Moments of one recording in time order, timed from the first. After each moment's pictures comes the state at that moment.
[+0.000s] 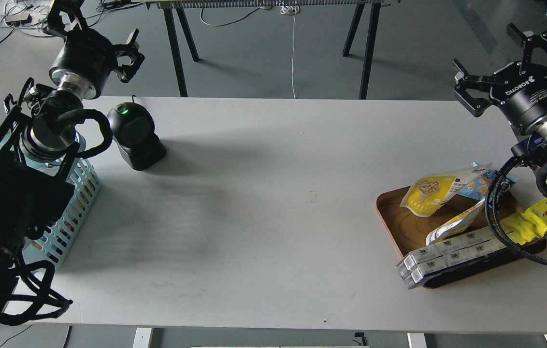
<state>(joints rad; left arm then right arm) -0.75 0.24 -1.28 -0.77 0.16 -0.26 -0.04 0.64 -0.68 0.79 1.02 0.63 0.47 -0.02</state>
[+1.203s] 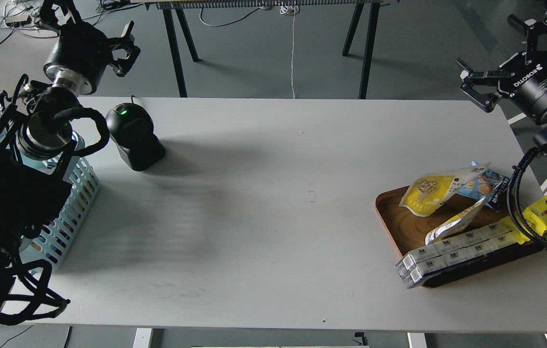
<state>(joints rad) -0.76 0.25 -1.28 -0.79 0.16 -0.29 -0.06 0.96 -0.86 0.40 1.10 0.63 0.39 -0.02</state>
